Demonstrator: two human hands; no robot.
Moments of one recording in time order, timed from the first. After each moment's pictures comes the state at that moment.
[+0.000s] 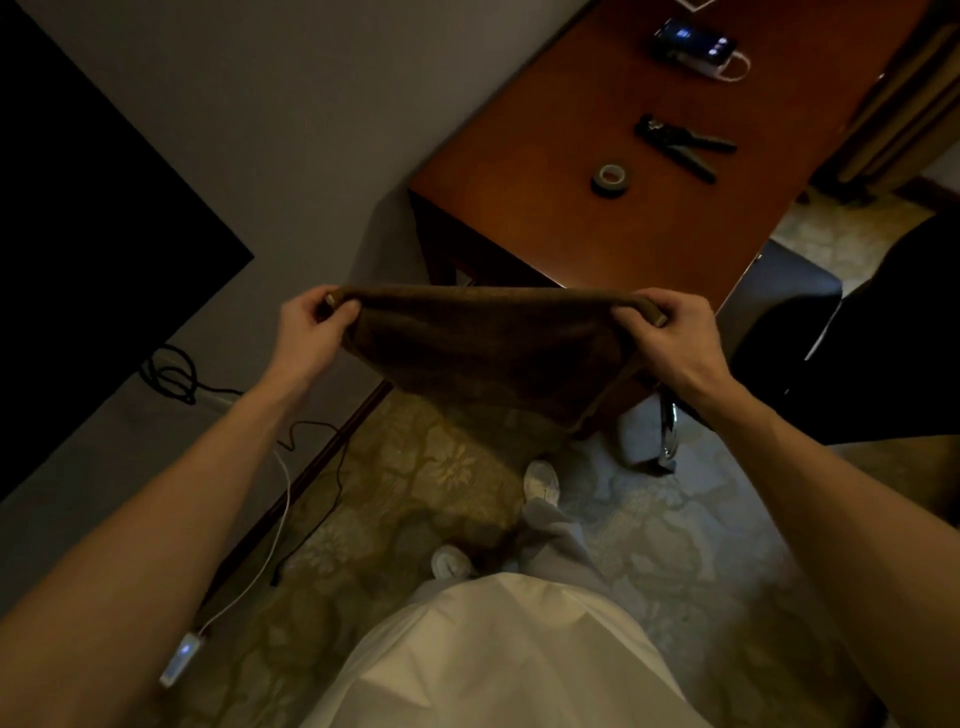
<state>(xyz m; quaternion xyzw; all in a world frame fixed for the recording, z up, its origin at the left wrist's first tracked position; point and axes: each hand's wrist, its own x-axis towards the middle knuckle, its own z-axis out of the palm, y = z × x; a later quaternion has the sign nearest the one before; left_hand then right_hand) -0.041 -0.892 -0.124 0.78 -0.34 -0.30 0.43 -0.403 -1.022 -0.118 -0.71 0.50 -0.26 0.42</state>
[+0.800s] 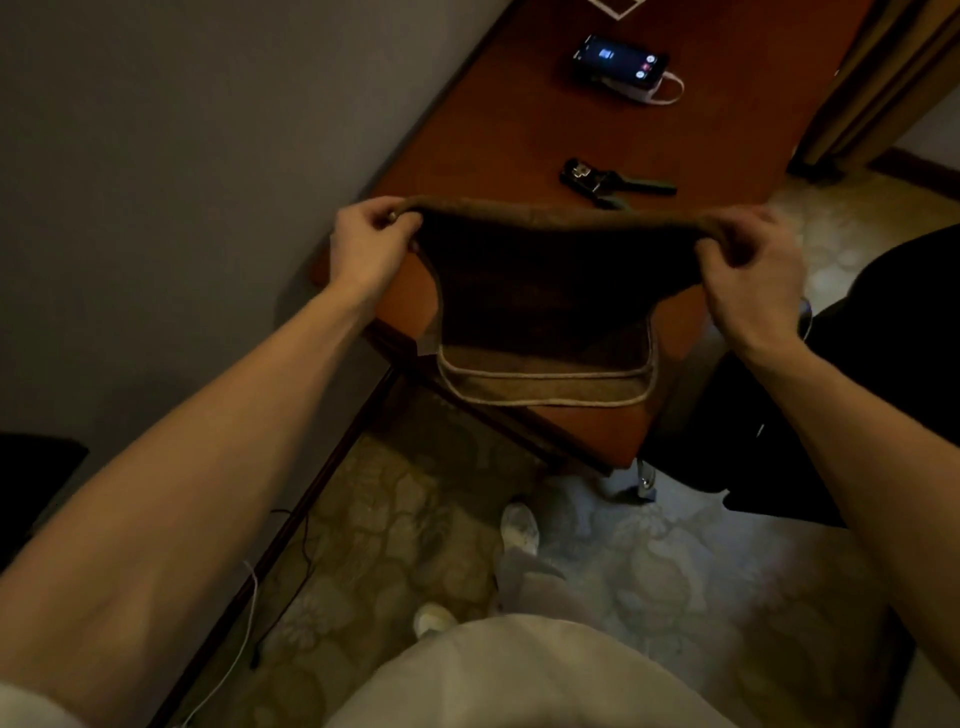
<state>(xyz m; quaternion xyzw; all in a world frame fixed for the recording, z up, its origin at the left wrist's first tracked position) -0.125 -1.227 -0.103 0.76 -0.39 -0.32 0.41 -0.487 -1.275 -0.122 -0.69 0.61 -0.32 0.22</state>
